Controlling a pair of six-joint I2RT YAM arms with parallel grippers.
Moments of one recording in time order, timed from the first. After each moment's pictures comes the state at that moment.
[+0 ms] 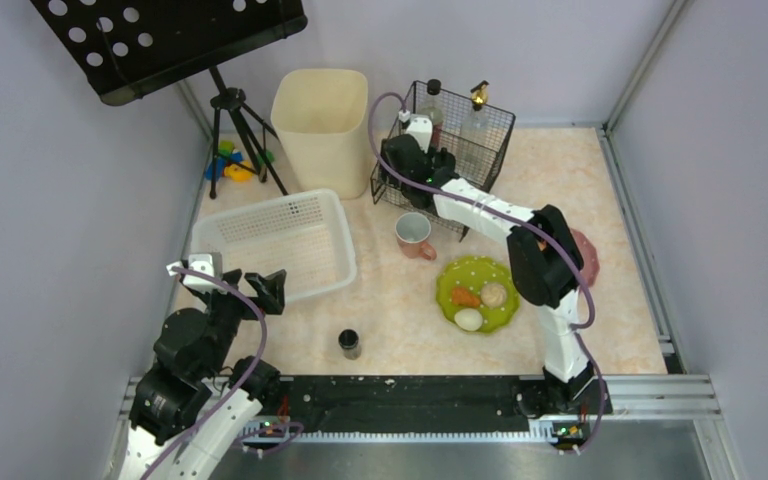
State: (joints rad) left arm -0.47 0.15 0.75 -0.72 -0.30 -0.29; right arm 0.70 2.09 1.70 -0.16 0.50 0.49
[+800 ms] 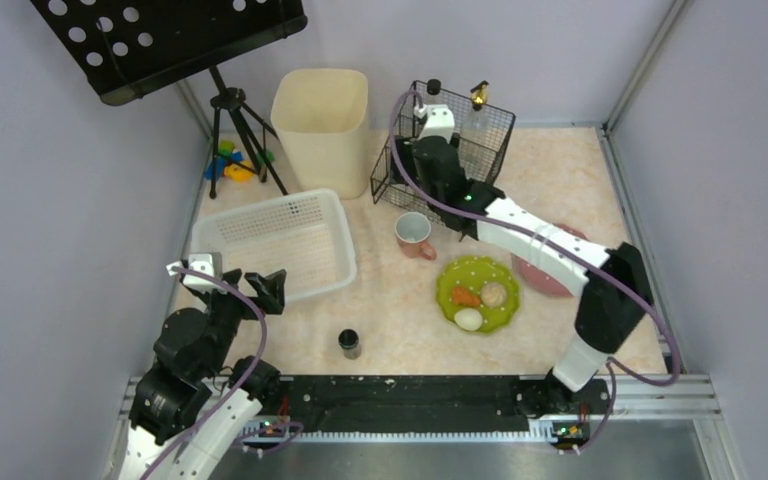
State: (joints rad) left arm -0.47 0.15 0.75 -0.72 -0.30 -0.29; right arm 0.78 1.72 1.48 -0.10 0.53 0.33
